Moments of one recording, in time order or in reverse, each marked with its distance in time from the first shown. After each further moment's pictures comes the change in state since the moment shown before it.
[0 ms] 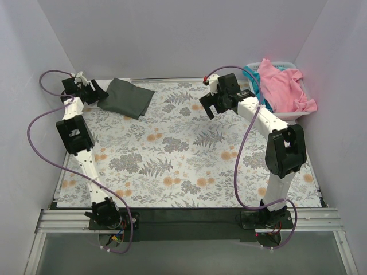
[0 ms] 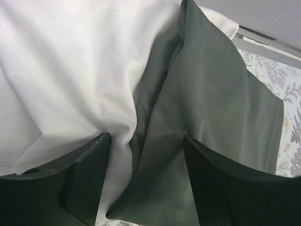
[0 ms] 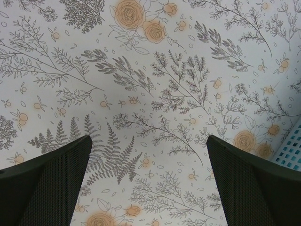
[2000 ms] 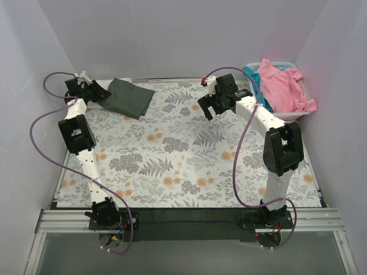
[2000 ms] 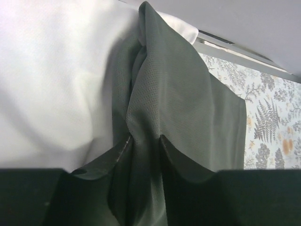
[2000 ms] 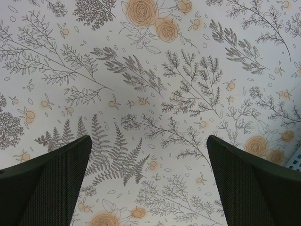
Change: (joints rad) left arm -0.017 0.010 -0.042 0.131 0.116 -0.125; right arm 0.006 0.037 0.031 -0.029 -0.034 0.001
